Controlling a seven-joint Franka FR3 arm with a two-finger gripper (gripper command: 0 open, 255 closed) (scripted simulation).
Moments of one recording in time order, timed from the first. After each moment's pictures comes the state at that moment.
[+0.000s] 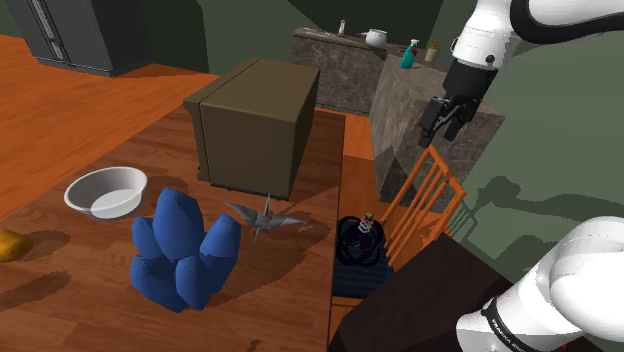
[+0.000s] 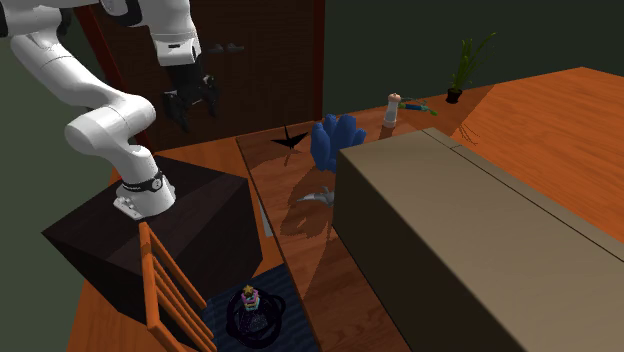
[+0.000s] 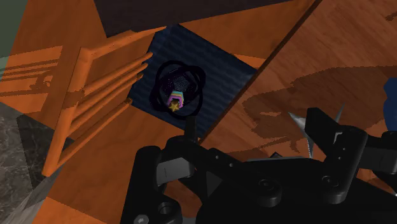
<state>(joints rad) -0.01 -0.74 0.02 -2.44 0.01 1.70 0.12</state>
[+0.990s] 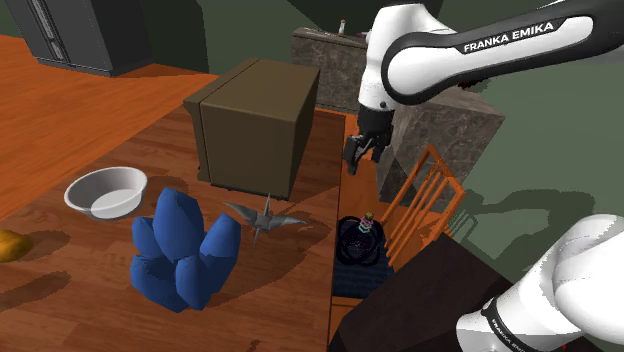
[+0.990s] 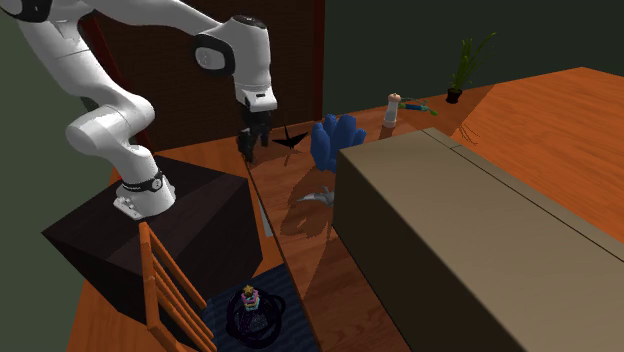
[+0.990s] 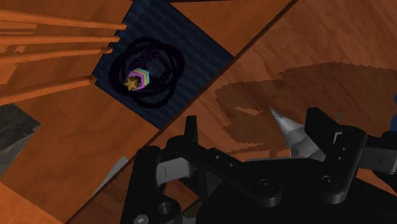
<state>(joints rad) 0.06 -0.27 0.14 -2.34 0.01 2.01 0.14</state>
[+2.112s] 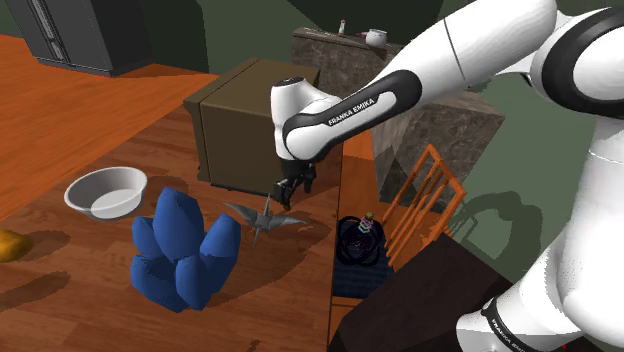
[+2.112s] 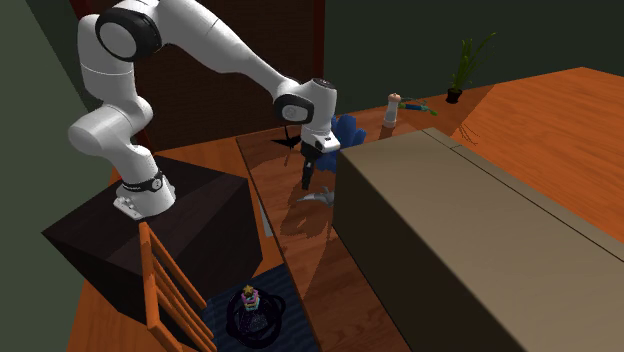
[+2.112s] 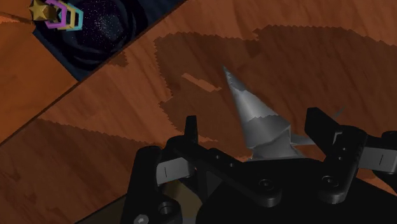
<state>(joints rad) 0.16 0.39 0.21 -1.94 -0.16 2.16 0.22</state>
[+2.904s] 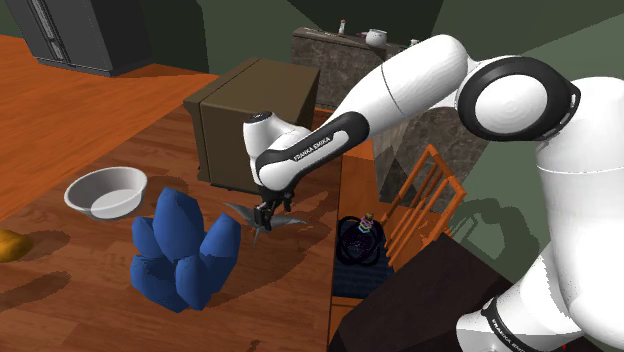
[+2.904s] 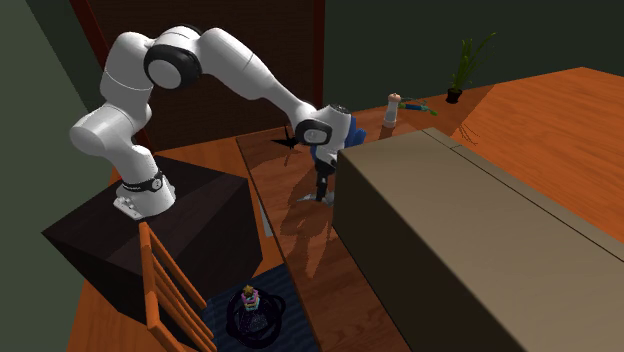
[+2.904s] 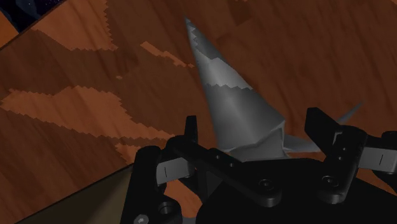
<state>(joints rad) 0.23 0.68 0.20 -1.72 -0.23 2.18 0.24</state>
